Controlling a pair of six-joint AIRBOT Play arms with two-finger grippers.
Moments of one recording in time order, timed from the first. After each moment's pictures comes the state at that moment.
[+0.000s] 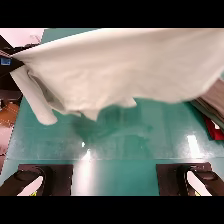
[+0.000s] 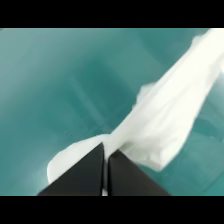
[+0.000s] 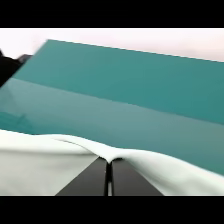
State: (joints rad) left arm -0.17 -0.93 1.84 1.16 -1.63 -1.24; right arm -0.11 -0.82 1.77 -1.08 1.35 1.47
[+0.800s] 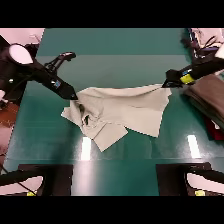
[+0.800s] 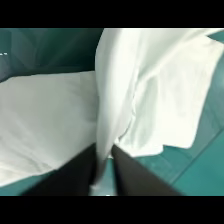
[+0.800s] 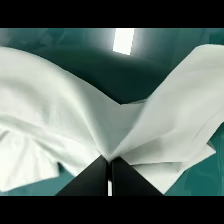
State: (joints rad) left arm -0.17 -1.39 1.40 1.08 -1.45 -1.09; right arm 0.04 -1.35 1.44 -1.17 1.42 1.58
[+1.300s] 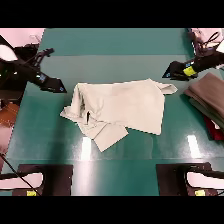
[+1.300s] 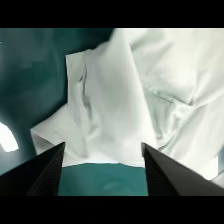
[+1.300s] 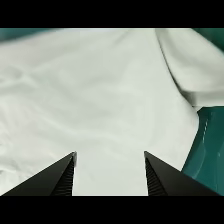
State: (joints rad) left arm 0.08 -1.44 1.42 1.04 -1.45 -1.17; right arm -0.03 -1.40 1.55 -1.17 1.38 1.58
